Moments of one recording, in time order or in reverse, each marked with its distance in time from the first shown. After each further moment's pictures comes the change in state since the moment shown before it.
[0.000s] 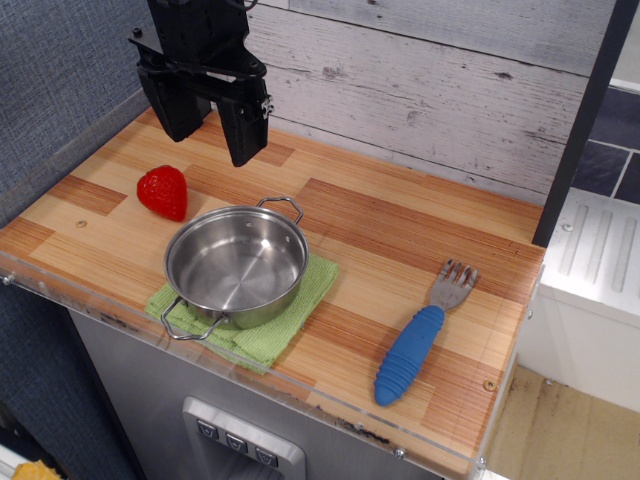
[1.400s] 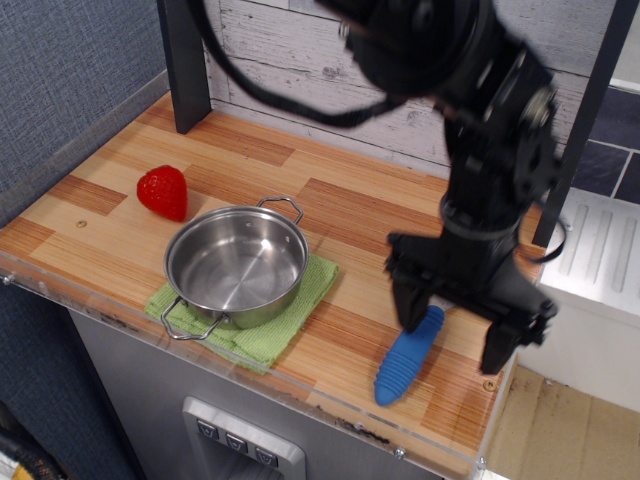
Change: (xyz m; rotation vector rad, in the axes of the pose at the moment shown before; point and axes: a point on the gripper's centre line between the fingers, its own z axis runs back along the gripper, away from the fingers) arm -0.004 -0.182 -0.103 -0.008 0.067 -0.002
